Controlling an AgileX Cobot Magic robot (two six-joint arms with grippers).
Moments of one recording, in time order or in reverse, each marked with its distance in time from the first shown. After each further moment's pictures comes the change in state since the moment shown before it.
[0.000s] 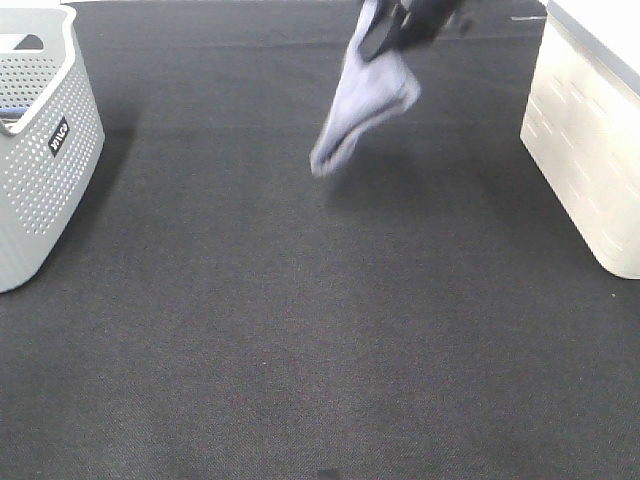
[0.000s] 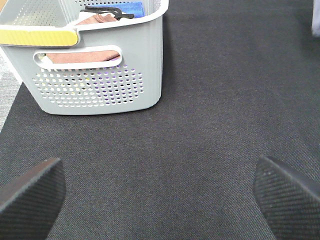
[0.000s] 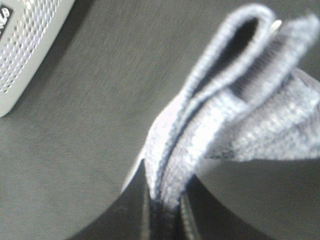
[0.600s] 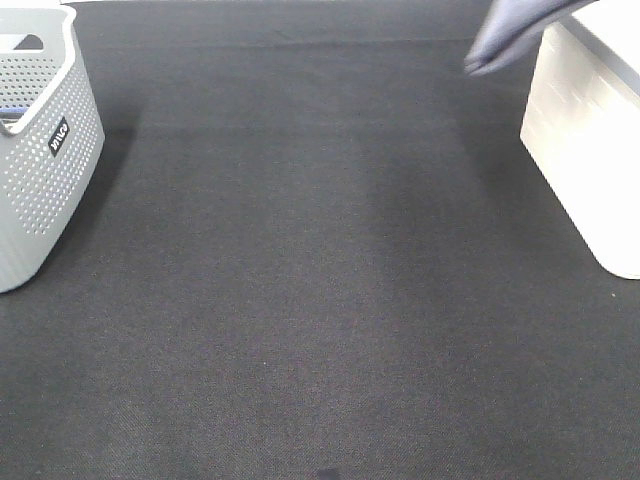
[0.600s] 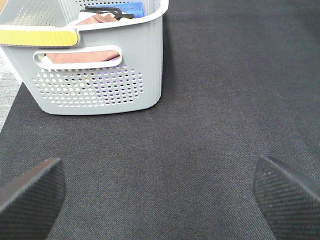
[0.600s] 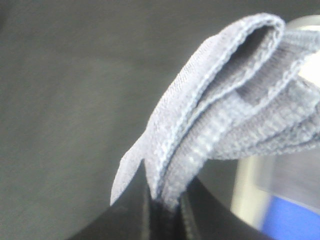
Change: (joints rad) left arm 0.000 0.000 0.000 0.000 0.000 0.000; right arm -0.296 -0.279 0.000 -0.194 0.115 0.106
